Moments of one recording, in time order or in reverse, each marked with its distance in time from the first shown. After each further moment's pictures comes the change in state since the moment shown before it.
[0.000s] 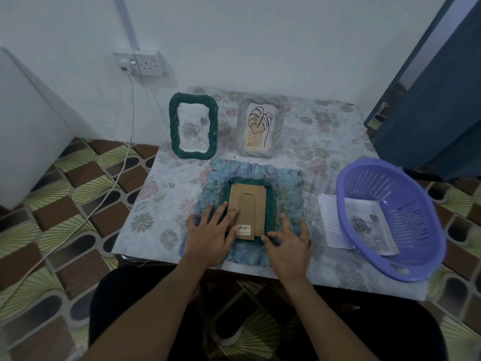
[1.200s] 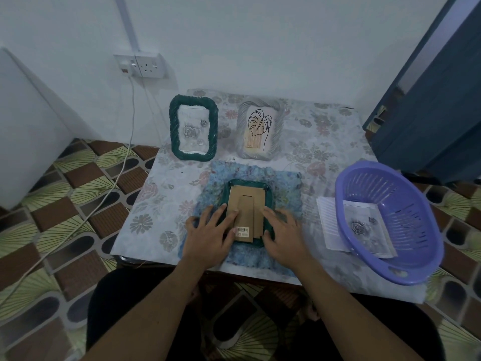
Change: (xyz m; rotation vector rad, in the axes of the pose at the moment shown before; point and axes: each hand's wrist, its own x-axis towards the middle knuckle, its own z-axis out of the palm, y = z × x) left_hand 0.000 -0.004 0.004 -0.023 0.049 0.029; right_hand 0.035 0.007 -0.019 -0.043 -0.221 -0.412
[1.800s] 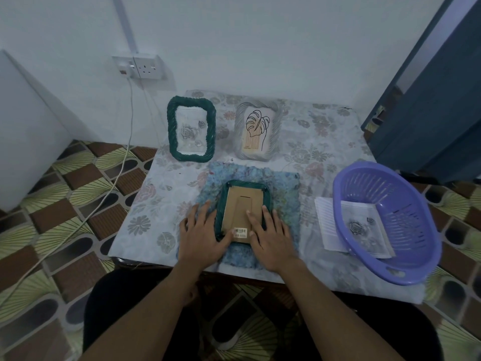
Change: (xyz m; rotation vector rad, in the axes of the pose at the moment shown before) left_hand 0.001 -0.006 0.004 -0.066 0.095 -0.170; right_hand 0.006 -0.012 0.027 -0.152 -0.094 0.058
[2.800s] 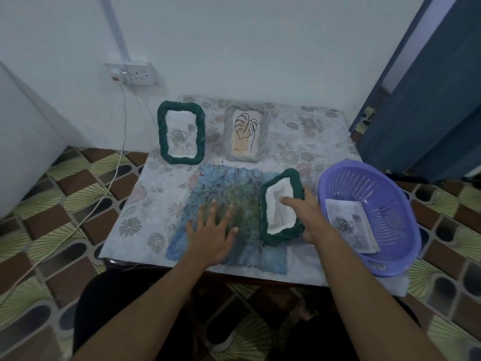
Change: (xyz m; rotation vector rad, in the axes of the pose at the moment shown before) left_hand -0.002 0.051 -0.016 0.059 -0.300 0.023; right_hand 0.000 0.043 -0.107 1.300 0.192 0.452
